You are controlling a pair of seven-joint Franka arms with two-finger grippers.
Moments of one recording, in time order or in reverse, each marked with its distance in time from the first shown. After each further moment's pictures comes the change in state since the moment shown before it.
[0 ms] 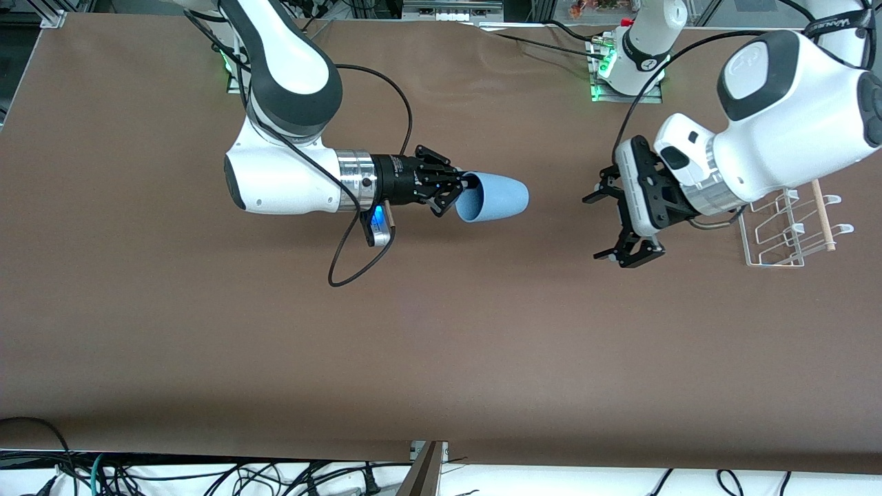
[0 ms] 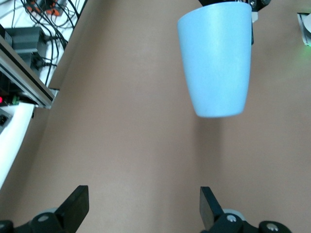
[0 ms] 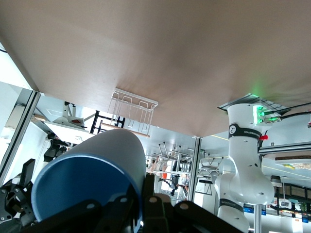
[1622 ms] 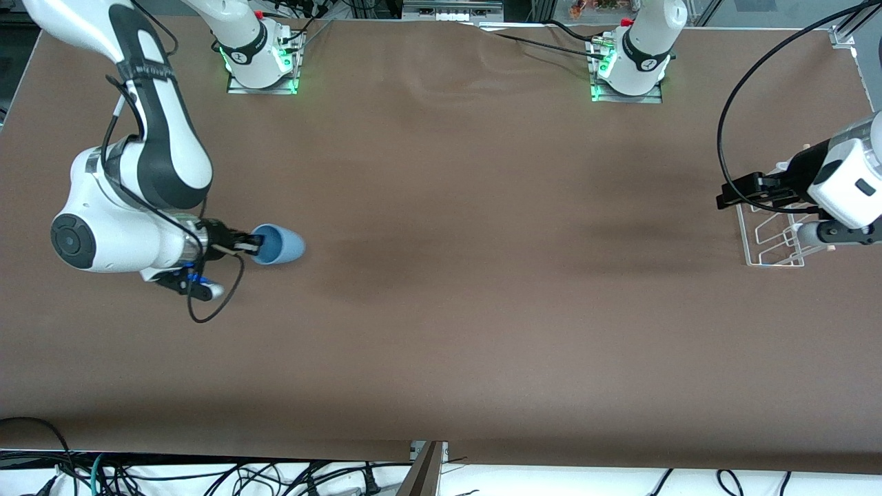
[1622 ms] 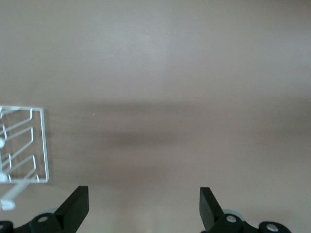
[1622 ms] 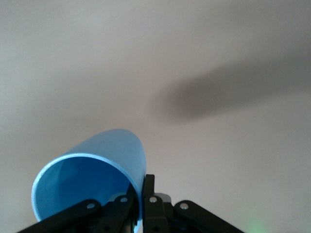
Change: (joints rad) left arm 0.010 -0.002 0.249 0.222 0.360 -0.537 -1.291; right arm -0.372 -0.028 -0.004 -0.124 -0.833 -0.285 -0.721
